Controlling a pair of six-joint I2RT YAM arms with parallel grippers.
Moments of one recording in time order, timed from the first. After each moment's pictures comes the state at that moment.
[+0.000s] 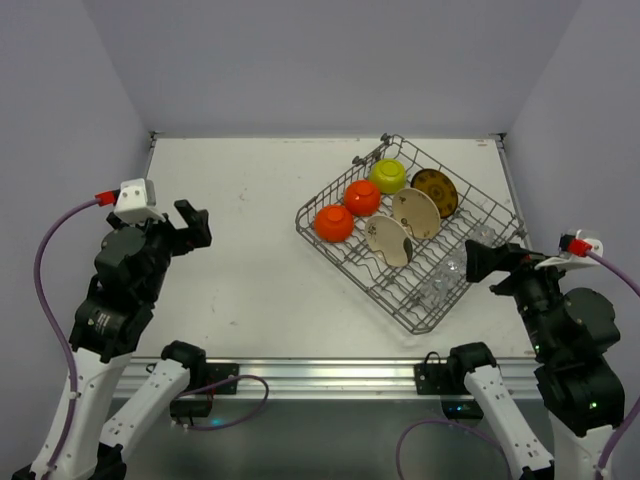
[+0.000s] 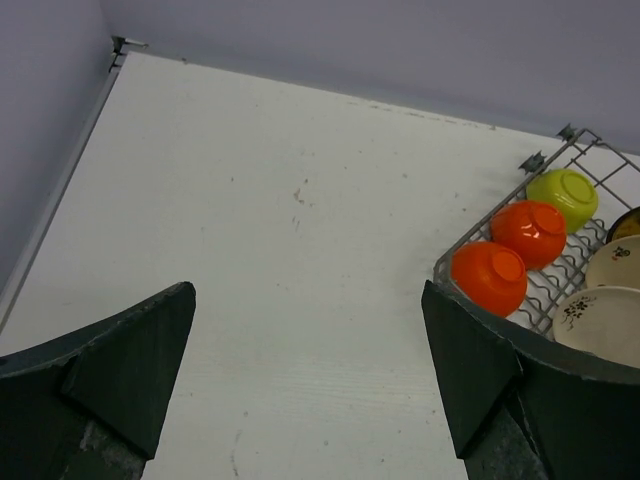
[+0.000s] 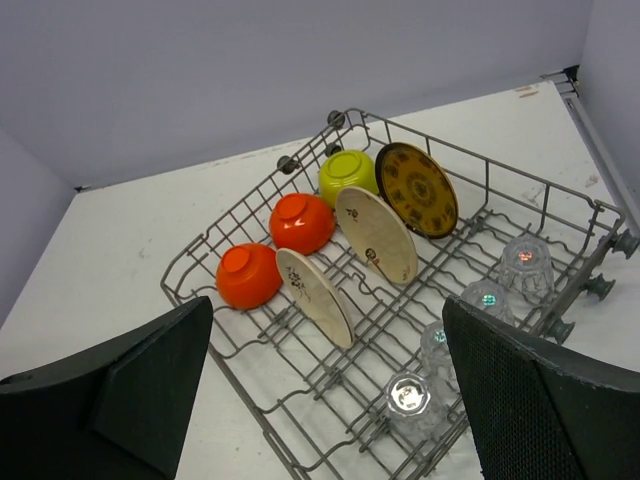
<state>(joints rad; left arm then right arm) -0.31 0.61 1.05 -0.64 -0.32 -0.29 0.20 0.39 1.15 -0.84 0.14 0.34</state>
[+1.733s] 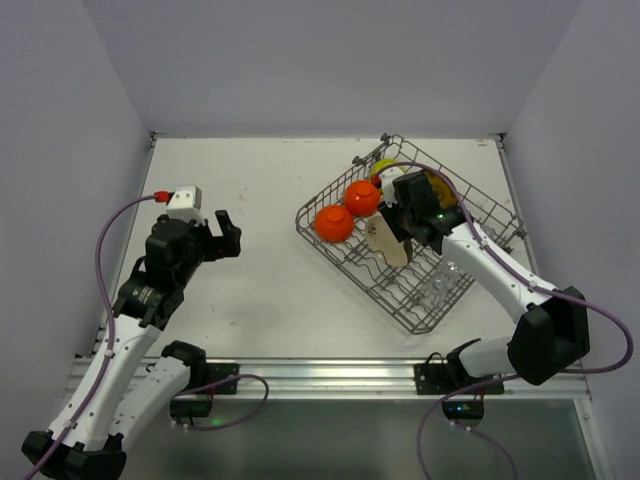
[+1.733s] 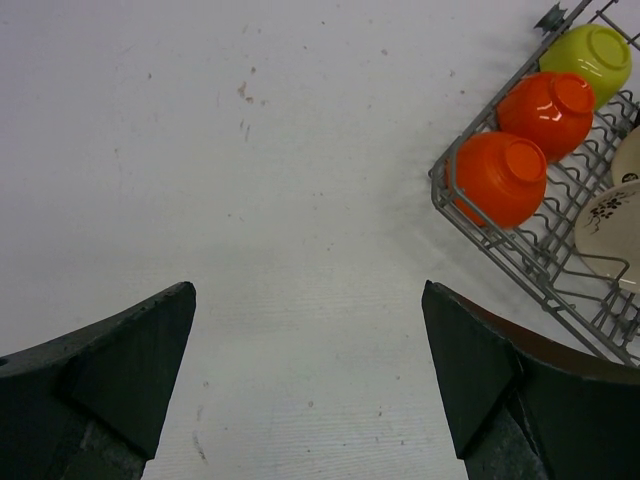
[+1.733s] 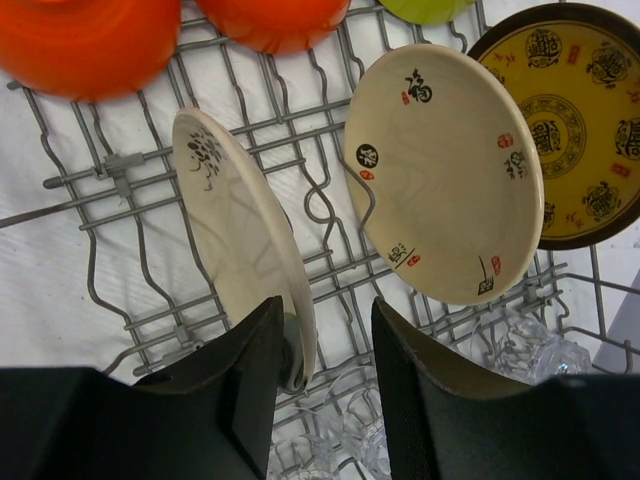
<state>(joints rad) -0.31 0.70 0.79 -0.49 -0.15 -0.31 0.48 1.37 1.11 -0.57 0.25 -0.21</state>
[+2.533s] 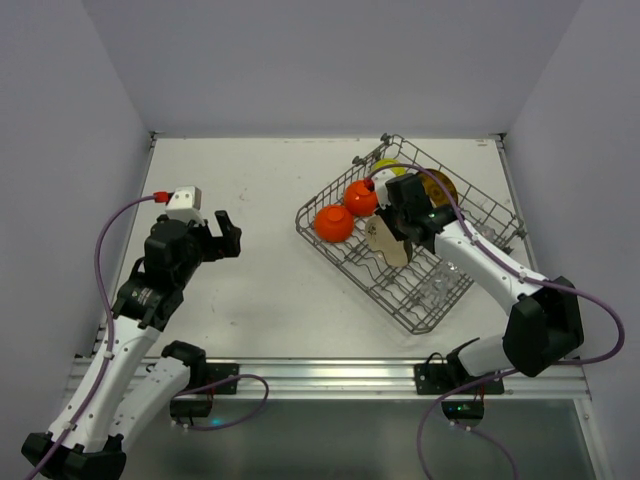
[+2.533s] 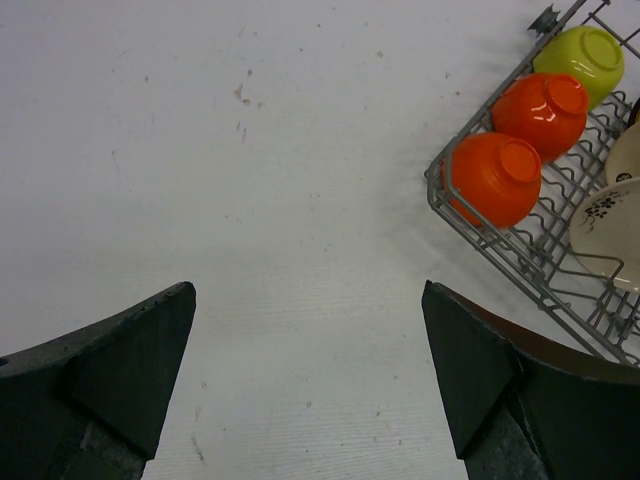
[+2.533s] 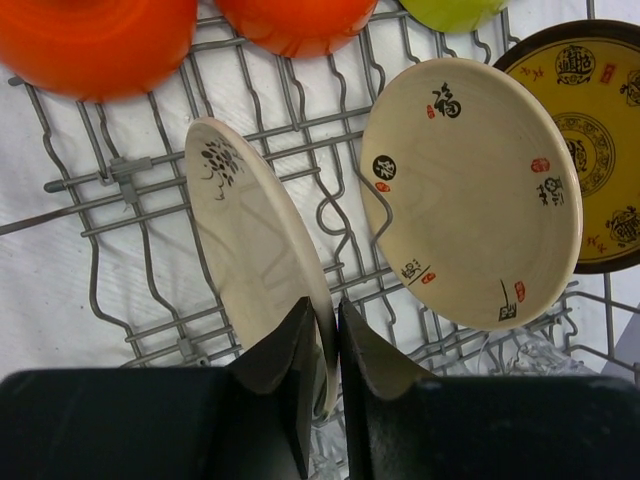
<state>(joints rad) -0.31 0.69 0.79 -0.49 -0.14 -0.31 0.50 1.42 1.10 -0.53 0.25 -0.23</state>
